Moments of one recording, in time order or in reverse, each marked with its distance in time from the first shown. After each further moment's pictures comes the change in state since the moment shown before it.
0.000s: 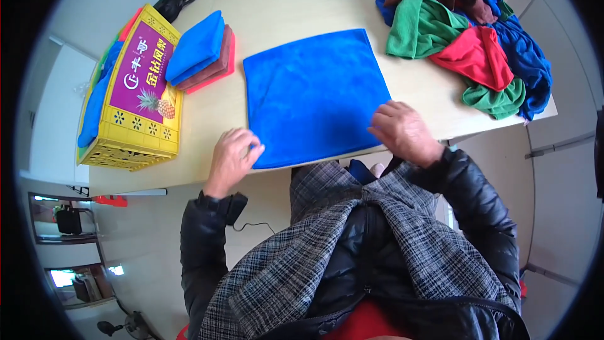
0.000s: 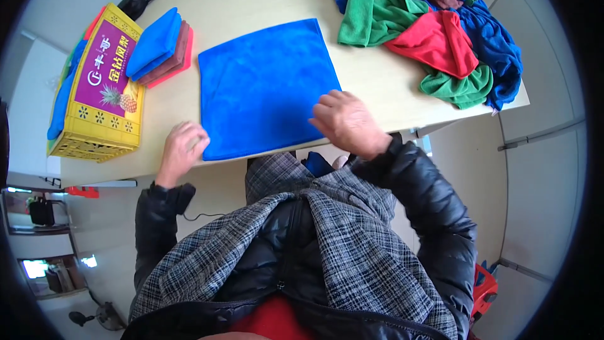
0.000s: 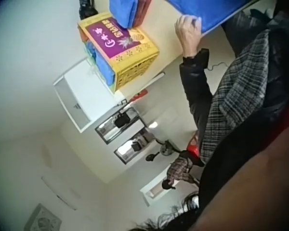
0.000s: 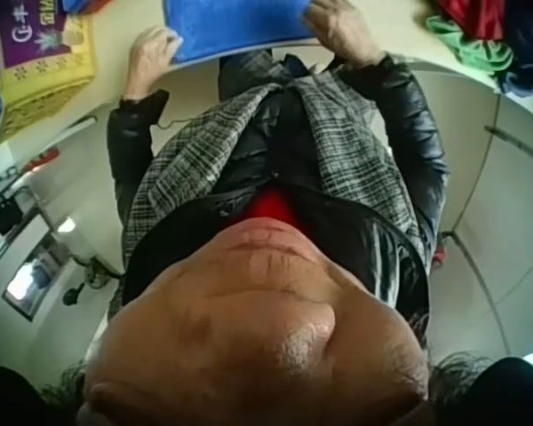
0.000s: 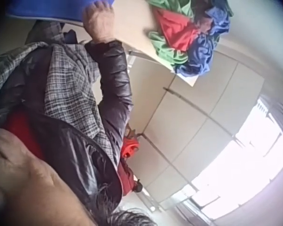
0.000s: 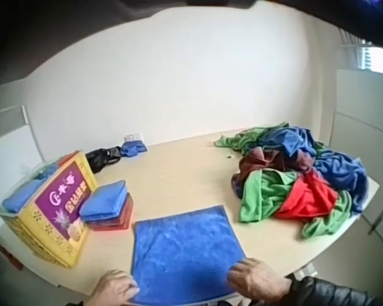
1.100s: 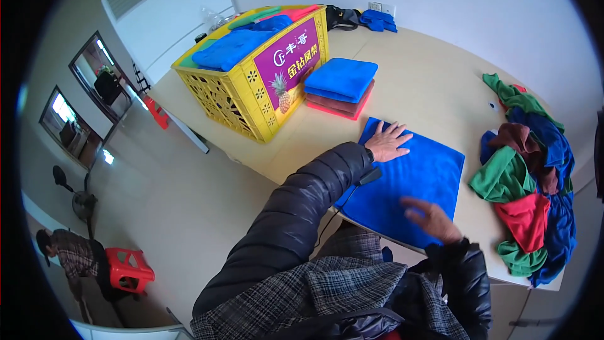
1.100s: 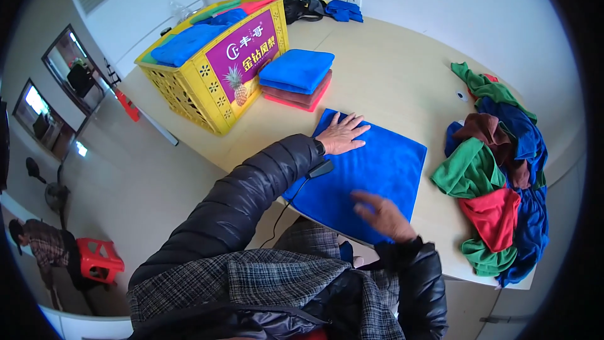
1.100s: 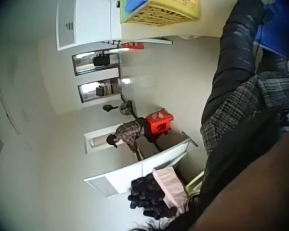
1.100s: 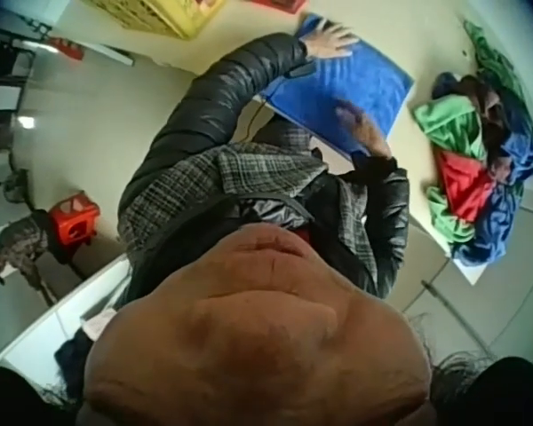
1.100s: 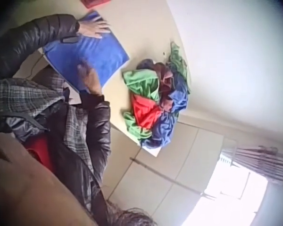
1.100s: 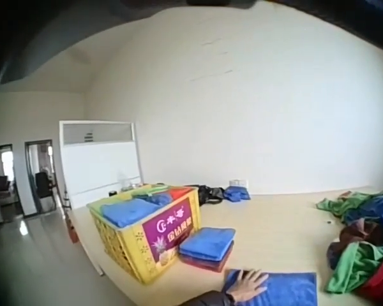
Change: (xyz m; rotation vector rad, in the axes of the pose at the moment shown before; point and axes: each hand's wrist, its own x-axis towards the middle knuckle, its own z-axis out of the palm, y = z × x) left_hand 0.171 -0.094 0.104 0.157 -0.022 -0.203; right_hand 0.078 0.005 0.030 0.592 -0.471 -0.165
